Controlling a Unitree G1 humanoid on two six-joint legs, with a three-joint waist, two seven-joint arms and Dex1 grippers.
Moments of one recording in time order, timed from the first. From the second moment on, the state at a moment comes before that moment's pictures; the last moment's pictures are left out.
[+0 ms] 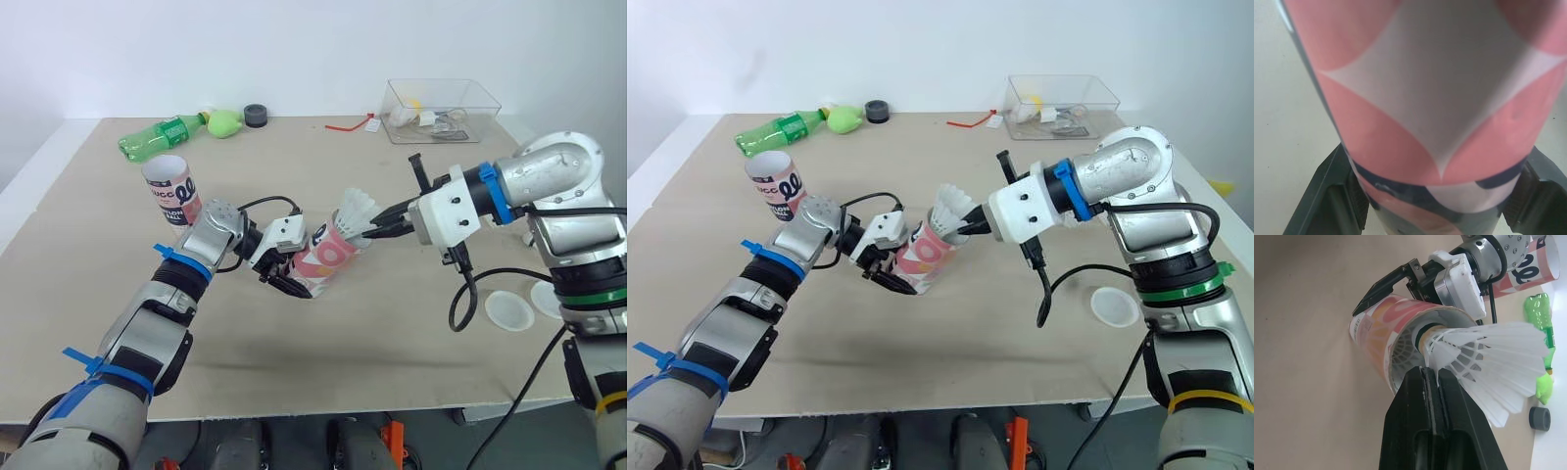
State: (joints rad) left arm -1.04 0.34 -0.34 0.81 0.00 0.04 -1.56; right arm -0.98 -0.82 0.25 0.06 0.12 -0.20 1.52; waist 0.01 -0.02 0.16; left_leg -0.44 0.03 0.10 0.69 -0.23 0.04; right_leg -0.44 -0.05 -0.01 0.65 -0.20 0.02
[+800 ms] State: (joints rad) left arm -0.90 0.28 -0.23 0.77 -0.08 -0.04 -1.43; right arm -0.67 -0.90 -0.13 0.01 0.59 0.62 1.32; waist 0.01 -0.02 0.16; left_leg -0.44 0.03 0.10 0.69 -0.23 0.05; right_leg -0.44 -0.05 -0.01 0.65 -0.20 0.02
